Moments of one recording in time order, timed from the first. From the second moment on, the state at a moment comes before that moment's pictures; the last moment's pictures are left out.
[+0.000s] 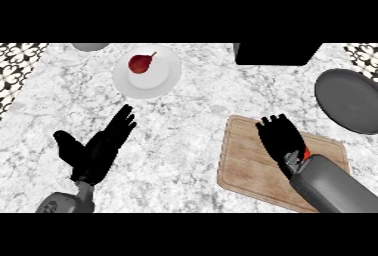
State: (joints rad) left arm -0.10 0.25 -0.26 -1.52 0.38 0.07 0.16; right arm -0.49 -0.52 0.71 -1.43 0.93 0.70 0.53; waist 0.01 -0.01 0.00
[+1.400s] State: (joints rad) left arm -0.06 0.17 -0.19 -1.58 0.28 0.03 0.22; right arm -0.37 -0.41 0.66 -1.38 1.27 0.77 0.62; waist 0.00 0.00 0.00
